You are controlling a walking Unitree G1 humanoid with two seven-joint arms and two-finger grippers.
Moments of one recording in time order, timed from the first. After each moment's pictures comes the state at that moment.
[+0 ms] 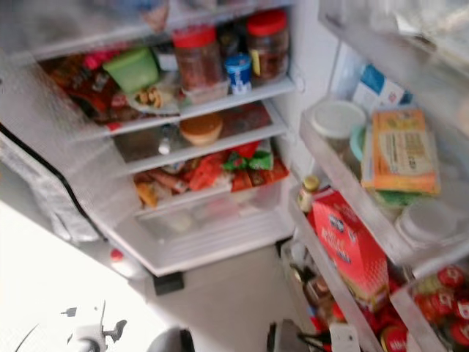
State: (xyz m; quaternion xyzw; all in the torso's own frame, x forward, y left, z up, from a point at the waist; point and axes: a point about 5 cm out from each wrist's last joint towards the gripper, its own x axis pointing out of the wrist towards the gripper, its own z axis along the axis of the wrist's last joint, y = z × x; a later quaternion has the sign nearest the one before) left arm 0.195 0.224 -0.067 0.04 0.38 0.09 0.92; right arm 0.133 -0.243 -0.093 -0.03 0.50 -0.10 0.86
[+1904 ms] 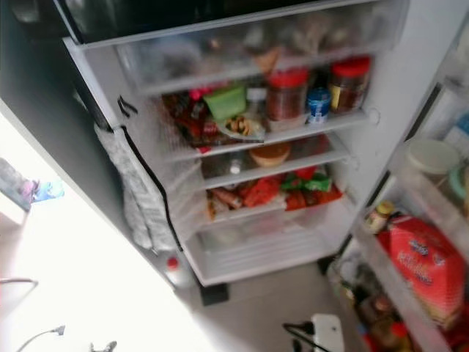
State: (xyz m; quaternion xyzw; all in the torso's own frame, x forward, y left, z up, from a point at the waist) left arm 0.168 0.233 -0.080 0.04 0.43 0.09 0.90; right arm 0.145 -0.223 -0.092 0.02 0.47 -0.05 0.88
